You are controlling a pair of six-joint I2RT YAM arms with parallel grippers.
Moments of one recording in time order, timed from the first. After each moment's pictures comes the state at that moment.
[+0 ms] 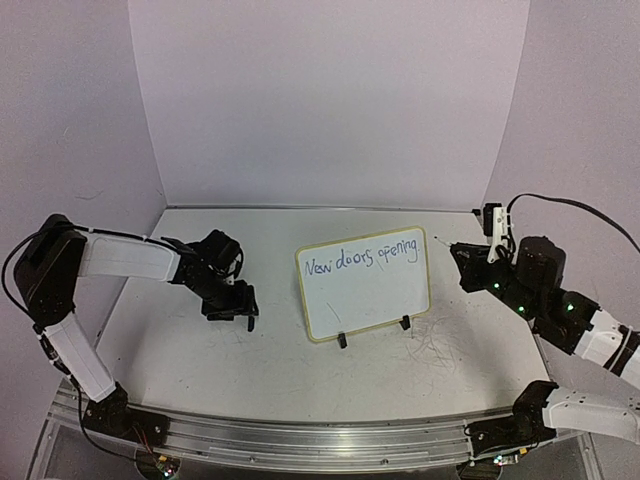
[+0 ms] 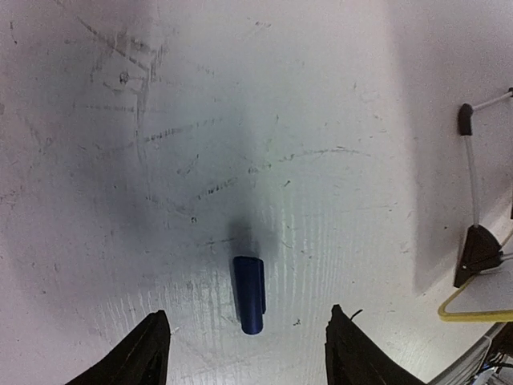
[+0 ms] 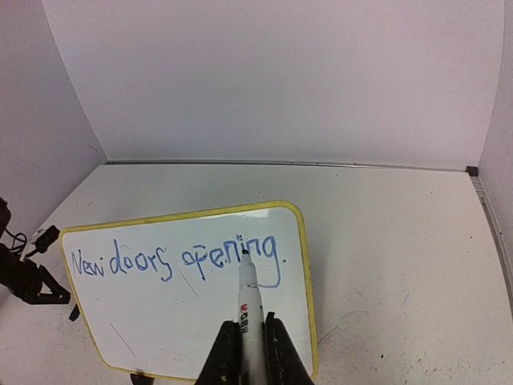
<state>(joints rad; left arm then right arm) -0.64 1.67 0.97 -0.43 0.12 -0.68 0.62 0.76 0.59 -0.04 0.22 0.25</state>
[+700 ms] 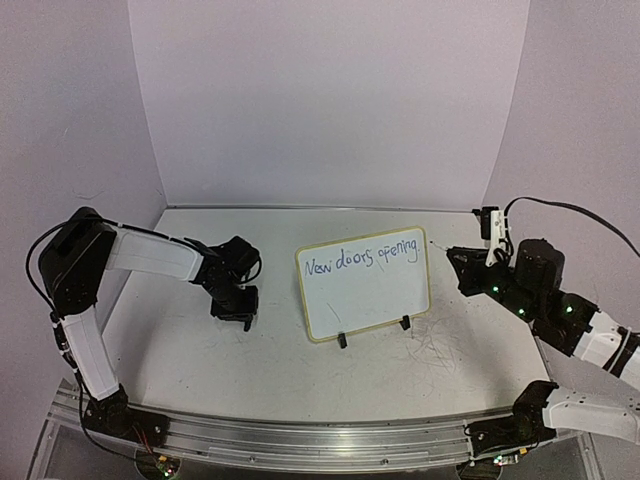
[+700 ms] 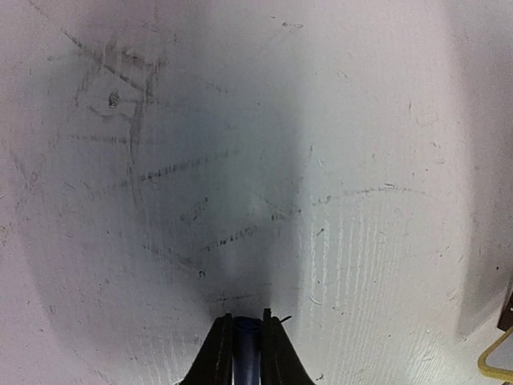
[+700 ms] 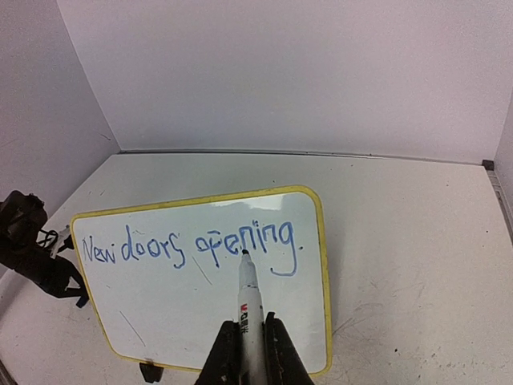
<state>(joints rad) -0.69 1.82 1.07 -0.47 -0.01 -0.68 0.62 0.75 0.57 -0.04 0.18 0.26</state>
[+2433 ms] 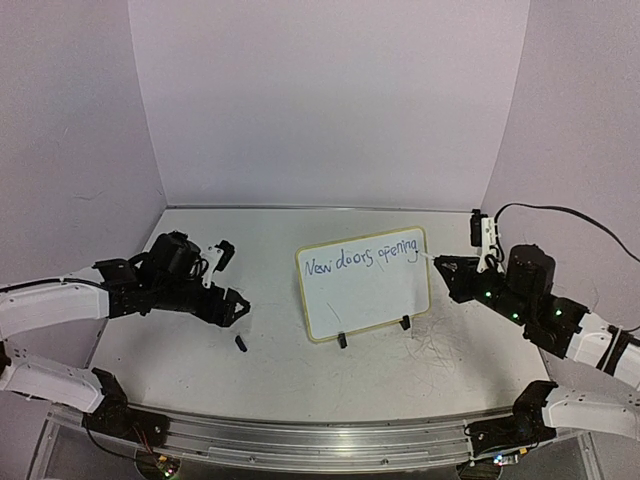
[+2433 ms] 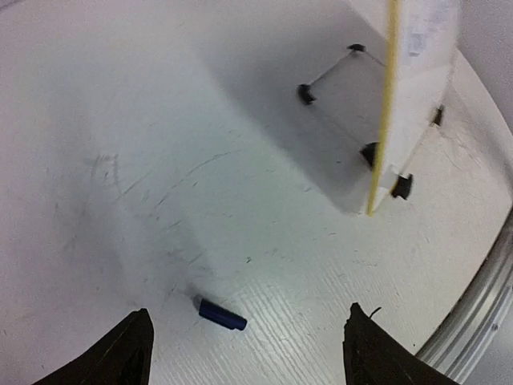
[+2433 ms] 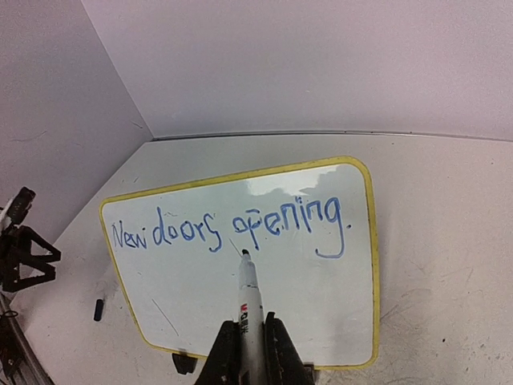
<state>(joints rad) -0.77 1.14 0.73 -0.37 0.02 -0.31 0.62 0.80 0.52 0.05 0.06 0.34</state>
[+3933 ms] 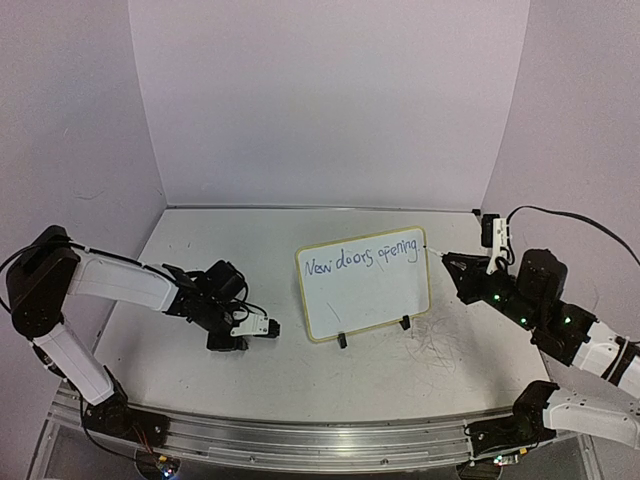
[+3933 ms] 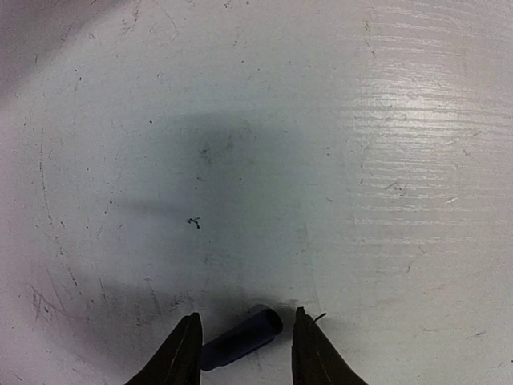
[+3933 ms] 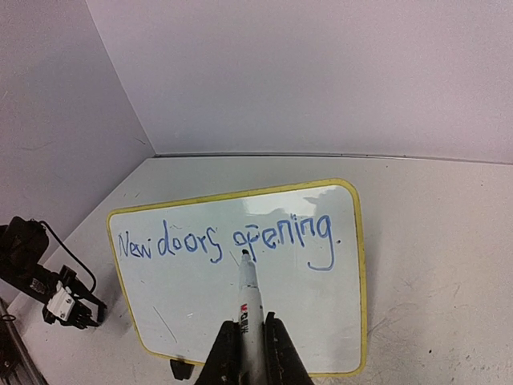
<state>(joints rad) -0.79 1.60 0.78 -0.34 0.04 0.83 0.62 0.70 0.49 0.05 0.08 0.30</state>
